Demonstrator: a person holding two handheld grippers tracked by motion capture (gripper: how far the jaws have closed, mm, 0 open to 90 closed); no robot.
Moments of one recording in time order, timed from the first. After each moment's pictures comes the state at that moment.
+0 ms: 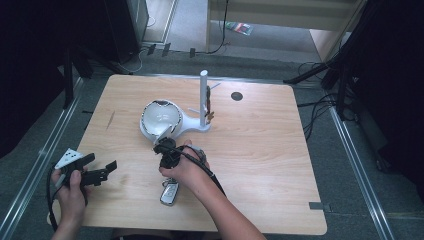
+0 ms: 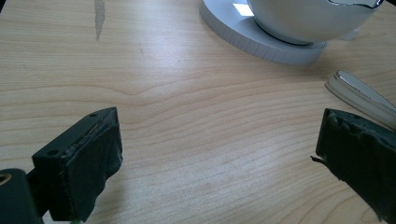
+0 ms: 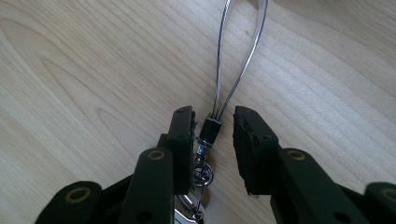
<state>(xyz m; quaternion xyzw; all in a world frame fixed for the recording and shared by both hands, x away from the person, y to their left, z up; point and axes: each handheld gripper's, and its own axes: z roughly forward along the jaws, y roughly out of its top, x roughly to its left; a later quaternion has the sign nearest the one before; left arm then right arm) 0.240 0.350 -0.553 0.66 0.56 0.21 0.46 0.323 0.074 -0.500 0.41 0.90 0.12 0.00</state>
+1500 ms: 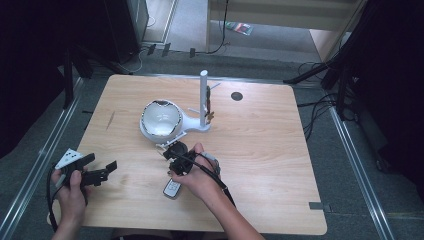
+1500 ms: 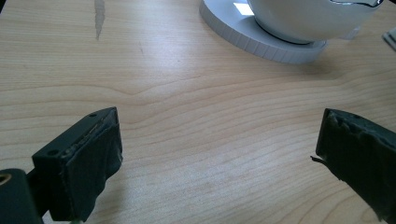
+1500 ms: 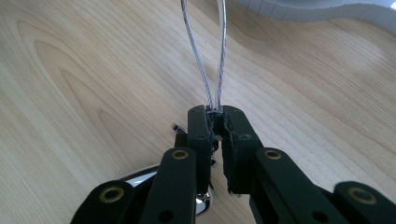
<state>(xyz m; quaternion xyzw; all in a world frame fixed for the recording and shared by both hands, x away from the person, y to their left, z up) 0.240 0.350 -0.553 0.66 0.56 0.21 0.46 0.295 0.035 -0.482 0.38 0.89 0.25 0.08</state>
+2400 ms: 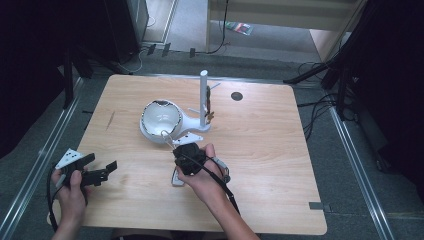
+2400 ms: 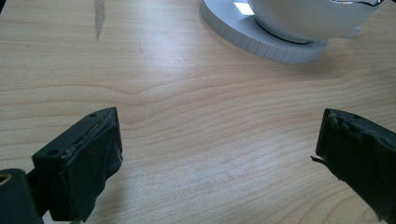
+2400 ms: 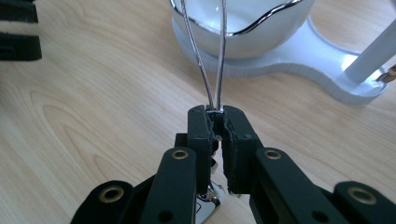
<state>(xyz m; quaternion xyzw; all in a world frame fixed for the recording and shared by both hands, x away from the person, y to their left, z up) 0.240 0.349 -0.553 0.66 0.56 0.21 0.46 0.282 0.010 -0.462 0.40 0.83 0.36 0.15</state>
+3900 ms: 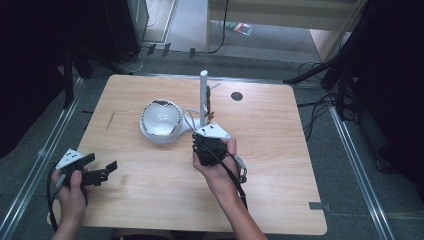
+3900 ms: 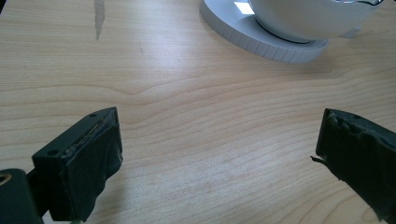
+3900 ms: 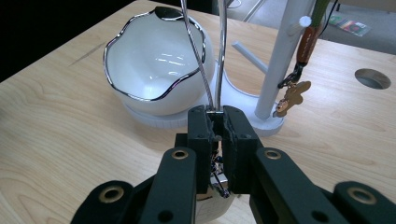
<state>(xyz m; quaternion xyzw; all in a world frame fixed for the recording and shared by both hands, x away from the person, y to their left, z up) 0.240 0.349 -0.553 0.66 0.56 0.21 0.46 0.289 -0.033 -0.434 0.45 0.75 0.43 0.23</state>
